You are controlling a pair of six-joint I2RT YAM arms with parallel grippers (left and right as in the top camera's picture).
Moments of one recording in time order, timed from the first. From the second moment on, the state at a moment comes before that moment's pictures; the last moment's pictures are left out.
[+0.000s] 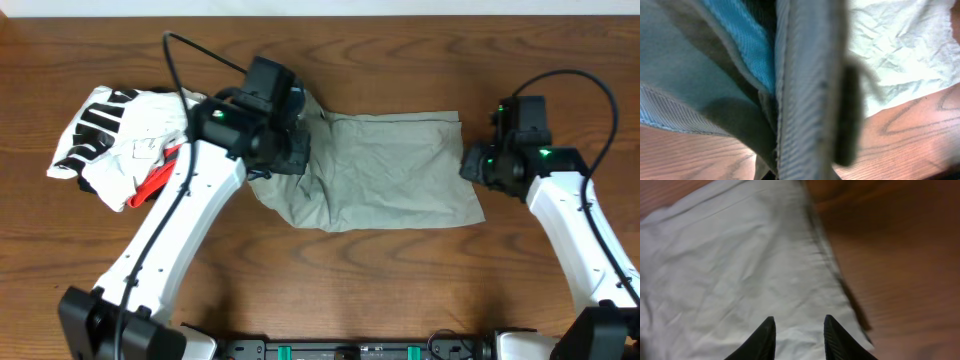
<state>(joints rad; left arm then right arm) -0.42 1.59 1.50 -1.12 0.14 -0.24 0.01 1.46 1.04 -0.74 -0.04 0.41</state>
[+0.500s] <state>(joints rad) -0.28 1.62 1.55 -1.32 -0.08 -0.27 -0.09 1.46 1.04 -0.76 0.02 0.44</state>
